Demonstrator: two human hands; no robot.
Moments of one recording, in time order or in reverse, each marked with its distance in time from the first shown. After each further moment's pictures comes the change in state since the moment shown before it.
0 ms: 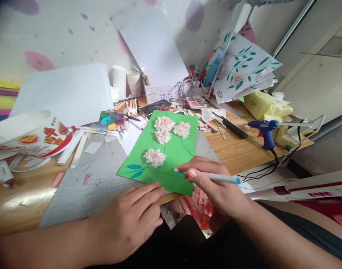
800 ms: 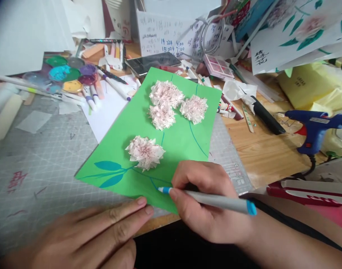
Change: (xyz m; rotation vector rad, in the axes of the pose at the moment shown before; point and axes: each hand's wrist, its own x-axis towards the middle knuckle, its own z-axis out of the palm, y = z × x) left_hand -0.002 -0.020 0.010 -0.072 -0.009 -0.020; right_hand 0.040 0.014 0.024 -0.127 -0.202 -0.034
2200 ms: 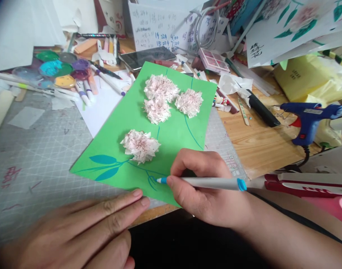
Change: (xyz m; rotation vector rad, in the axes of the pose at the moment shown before) left_hand -0.009 0.010 0.004 0.022 -0.063 -0.049; right_hand -0.003 0.001 -0.009 -0.096 0.003 0.029
